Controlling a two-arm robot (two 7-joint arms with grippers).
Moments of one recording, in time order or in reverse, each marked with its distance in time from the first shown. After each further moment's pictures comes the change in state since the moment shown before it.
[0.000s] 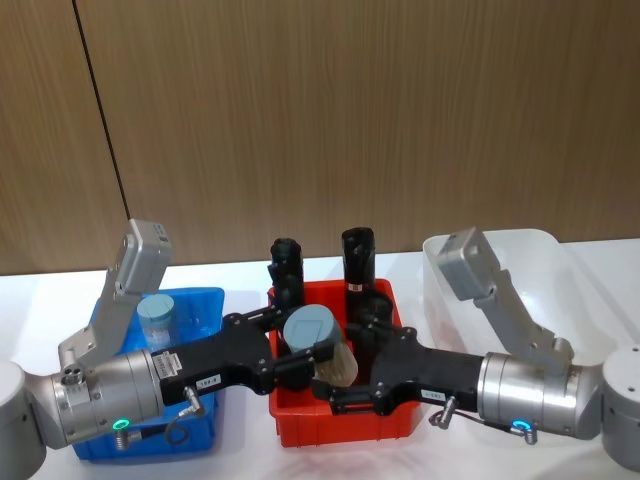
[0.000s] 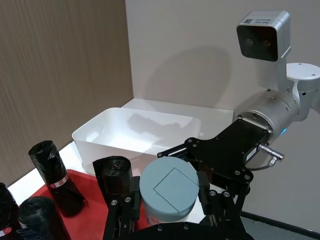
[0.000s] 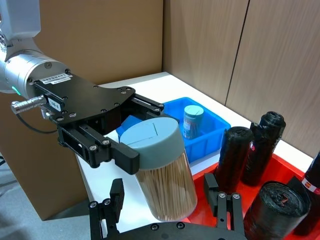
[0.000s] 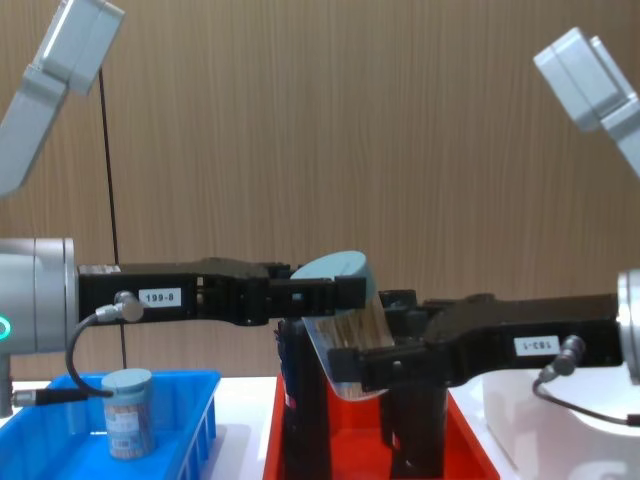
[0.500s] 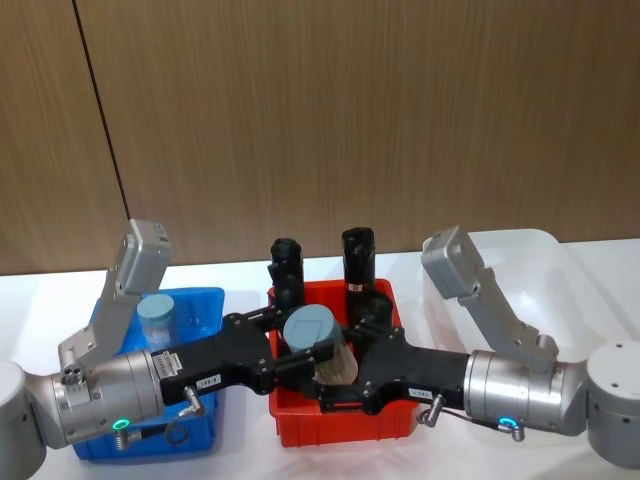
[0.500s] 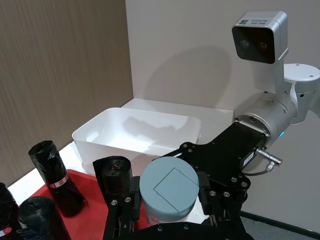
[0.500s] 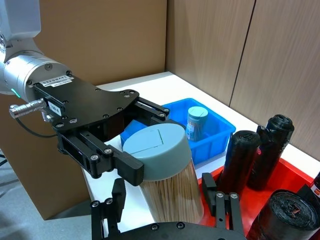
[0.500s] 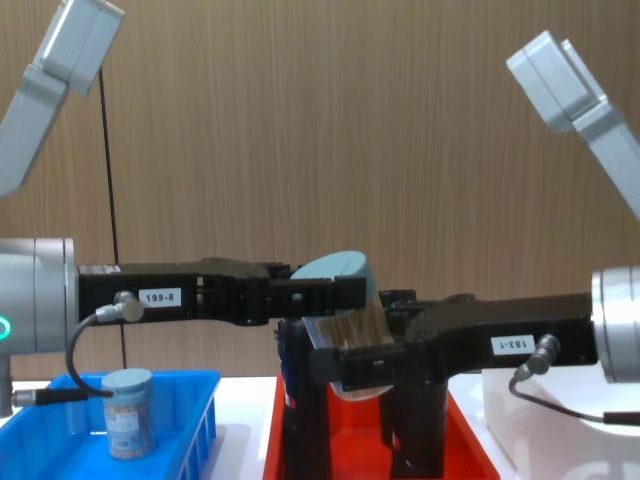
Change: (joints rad) left arm 0.000 0.000 0.000 0.000 0.000 0.000 0.000; right arm 0.025 -0.018 -0.022 0.024 -0.009 0.002 -0.002
